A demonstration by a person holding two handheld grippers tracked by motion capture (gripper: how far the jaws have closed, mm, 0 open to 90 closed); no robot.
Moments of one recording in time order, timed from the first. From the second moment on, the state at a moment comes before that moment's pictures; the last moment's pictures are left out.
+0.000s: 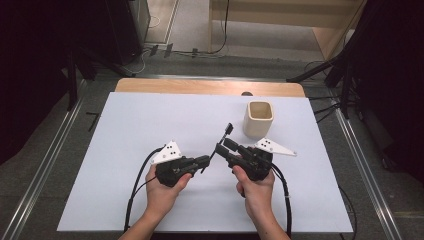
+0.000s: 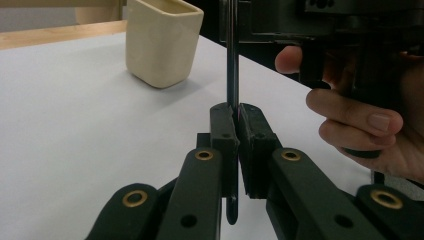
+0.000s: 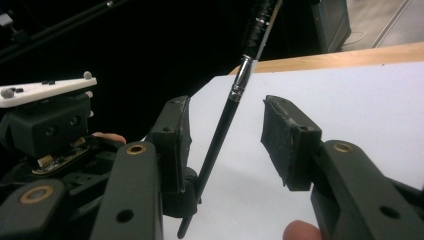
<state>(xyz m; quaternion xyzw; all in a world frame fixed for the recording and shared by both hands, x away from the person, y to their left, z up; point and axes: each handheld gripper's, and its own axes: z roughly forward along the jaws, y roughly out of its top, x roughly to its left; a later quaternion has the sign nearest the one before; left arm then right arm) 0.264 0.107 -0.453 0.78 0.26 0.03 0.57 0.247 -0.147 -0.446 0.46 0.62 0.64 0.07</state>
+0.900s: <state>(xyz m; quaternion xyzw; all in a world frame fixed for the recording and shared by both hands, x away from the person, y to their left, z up) 0.260 0.097 -0.461 0.78 0.24 0.02 0.57 0.250 -0.154 -0.459 0.48 0.56 0.67 -0.02</state>
